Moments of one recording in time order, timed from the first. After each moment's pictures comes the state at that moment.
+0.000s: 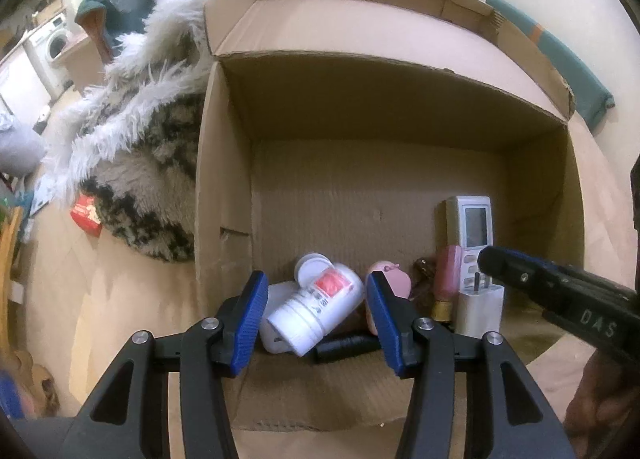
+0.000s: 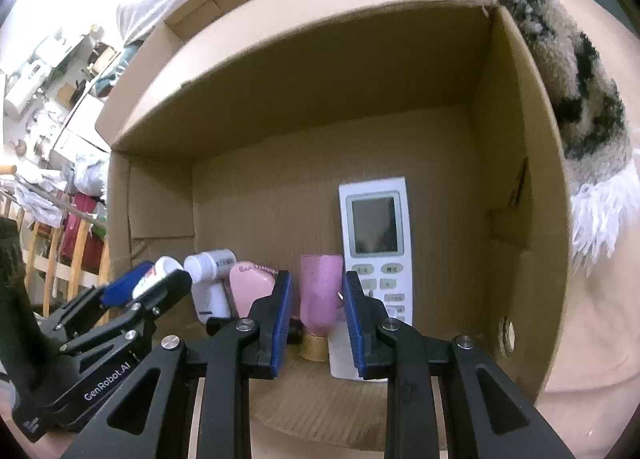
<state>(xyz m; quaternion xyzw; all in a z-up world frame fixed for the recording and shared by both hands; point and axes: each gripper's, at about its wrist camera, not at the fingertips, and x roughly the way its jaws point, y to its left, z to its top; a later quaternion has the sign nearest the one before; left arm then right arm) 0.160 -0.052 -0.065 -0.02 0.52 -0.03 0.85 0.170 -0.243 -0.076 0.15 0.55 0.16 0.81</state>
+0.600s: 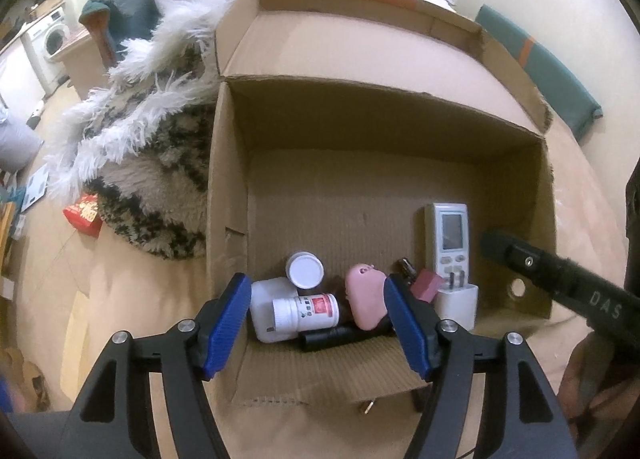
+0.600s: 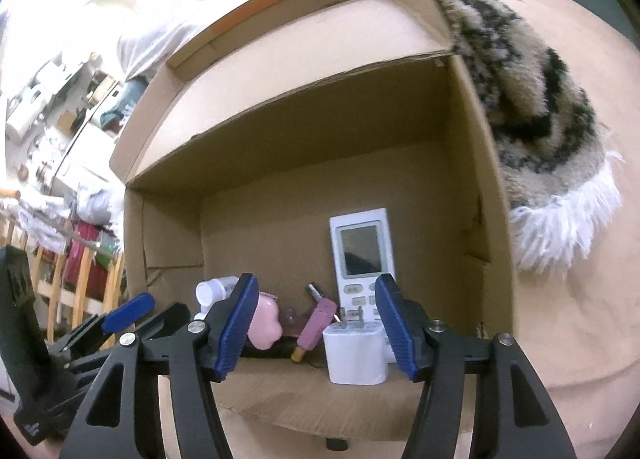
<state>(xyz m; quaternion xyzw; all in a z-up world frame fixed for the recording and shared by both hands) 0.142 -0.045 -0.038 -0.04 0.51 -0.05 0.86 0.161 -0.263 -0.056 0.18 0.51 0.13 0.83</state>
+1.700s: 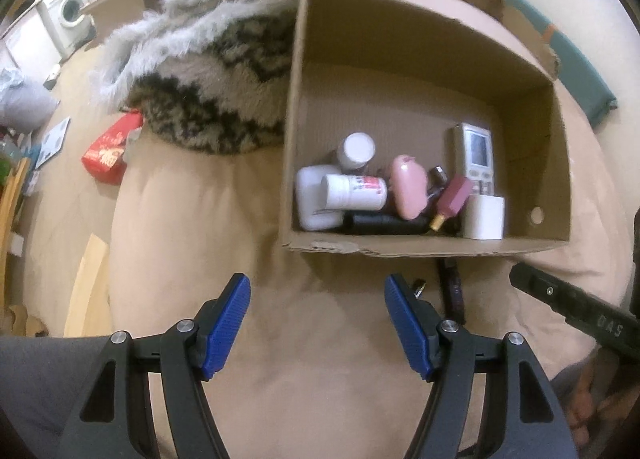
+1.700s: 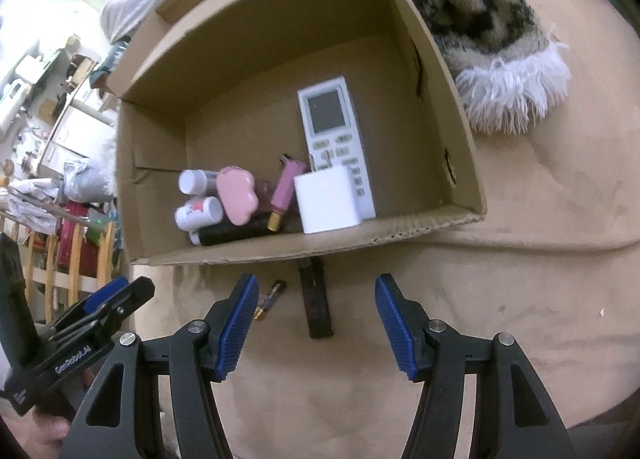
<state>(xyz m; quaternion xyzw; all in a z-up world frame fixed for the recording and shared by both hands) 0.072 -0.014 -0.064 -0.06 0.57 -0.01 0.82 0.080 -0.269 -0.086 0.17 0.59 0.11 0.78</state>
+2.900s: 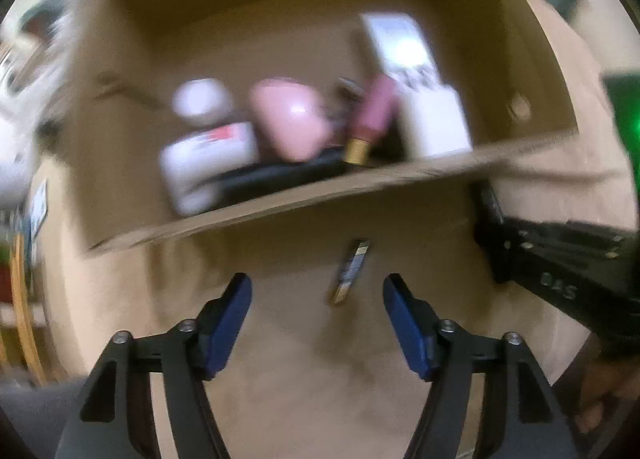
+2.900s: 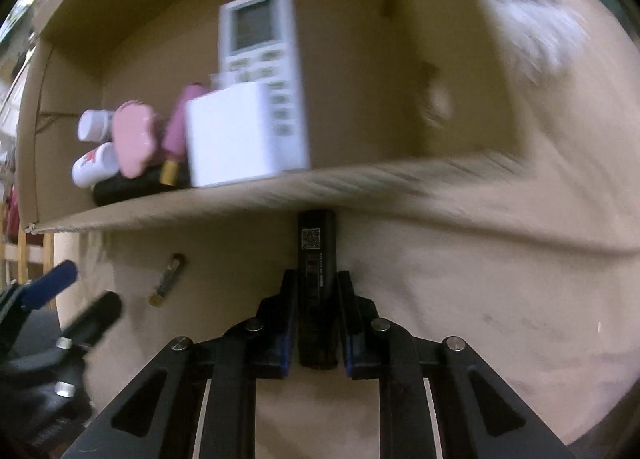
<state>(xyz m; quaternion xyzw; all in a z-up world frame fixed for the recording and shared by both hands) 0.076 -0.117 -0.122 0.10 0.61 -0.09 0.78 0.075 -0.273 -0.147 0.10 0.65 0.06 0.75</state>
